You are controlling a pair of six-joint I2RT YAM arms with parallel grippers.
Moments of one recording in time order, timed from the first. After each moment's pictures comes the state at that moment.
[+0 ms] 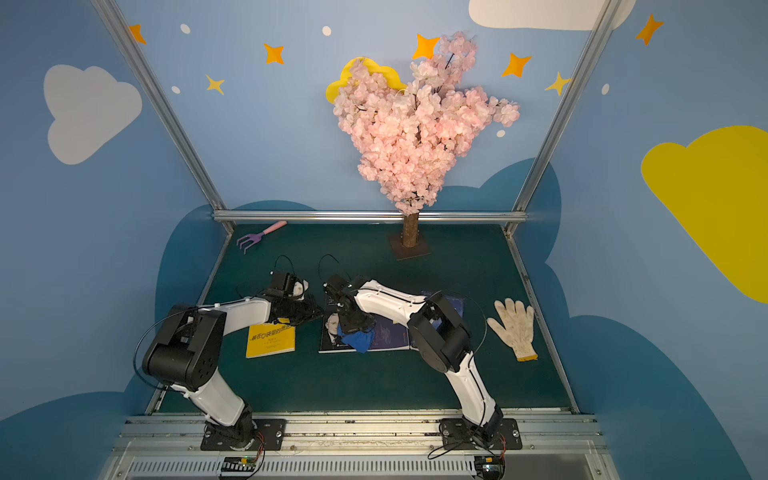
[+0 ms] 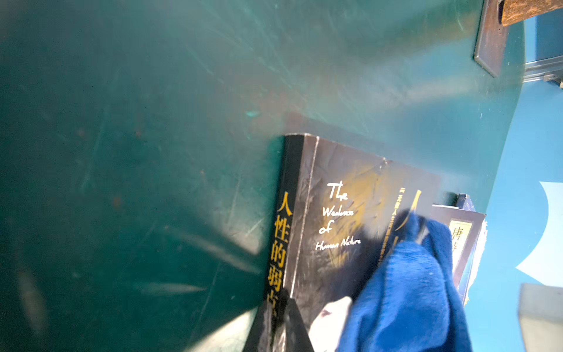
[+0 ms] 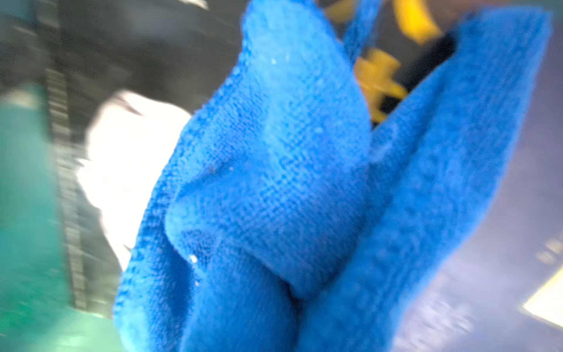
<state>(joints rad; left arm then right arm) -0.21 1.70 0.81 -0.15 0.44 -0.63 0.93 2.11 1.61 -0.96 0.04 0.59</state>
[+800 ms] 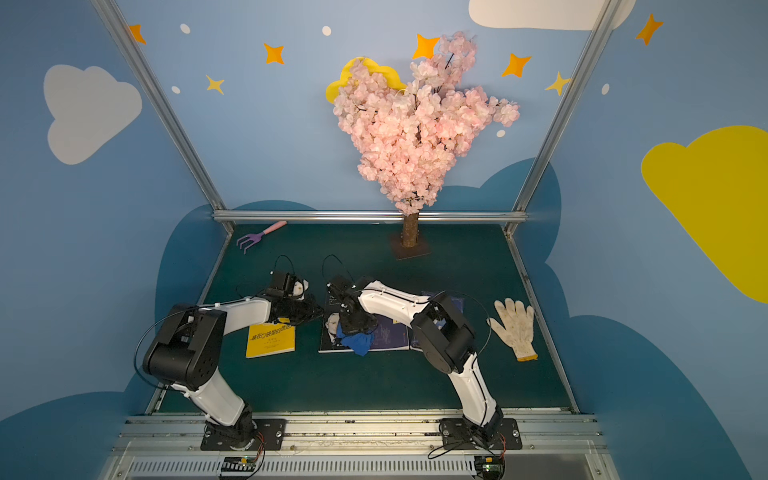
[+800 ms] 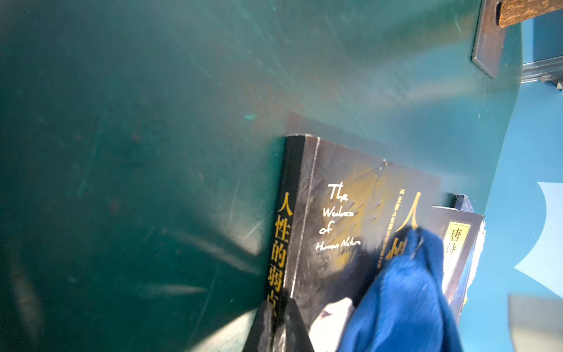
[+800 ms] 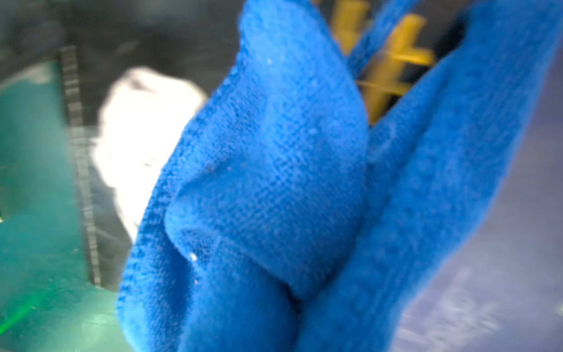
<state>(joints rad) -0.21 1.71 0.82 -0.14 0.44 -0.63 0.92 2.11 1.60 -0.93 -0.04 0.61</state>
